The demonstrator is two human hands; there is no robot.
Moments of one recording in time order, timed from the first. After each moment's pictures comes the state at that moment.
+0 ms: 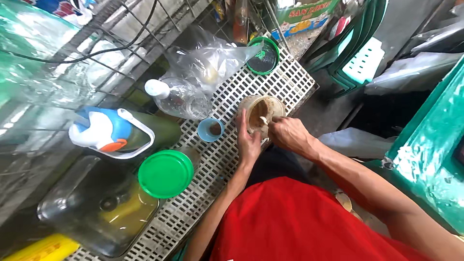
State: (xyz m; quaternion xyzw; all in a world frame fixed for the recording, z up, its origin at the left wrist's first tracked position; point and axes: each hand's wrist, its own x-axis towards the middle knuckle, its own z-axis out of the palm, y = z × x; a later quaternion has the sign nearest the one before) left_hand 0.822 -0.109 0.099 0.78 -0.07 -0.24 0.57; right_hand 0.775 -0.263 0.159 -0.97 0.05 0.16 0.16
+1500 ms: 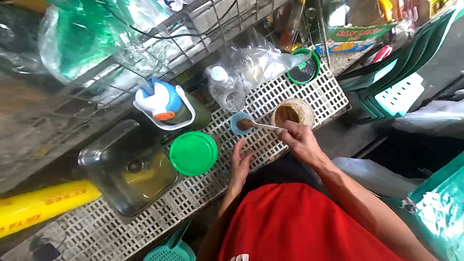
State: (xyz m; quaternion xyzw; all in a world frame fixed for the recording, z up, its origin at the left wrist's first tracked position) left_hand 0.804 0.011 0.086 0.71 0.11 -0.26 0.65; right_hand 0.800 -0.218 0.175 -0.83 0.05 0.01 0.56
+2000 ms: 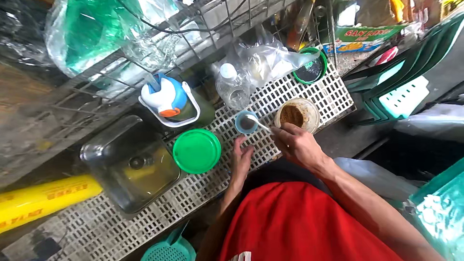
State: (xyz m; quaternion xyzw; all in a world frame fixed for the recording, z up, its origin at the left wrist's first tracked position) left_hand 0.816 0.010 0.077 0.72 0.14 -0.25 0.64; right_hand 0.799 -0.207 0.166 -0.94 -0.09 -0.05 0.32
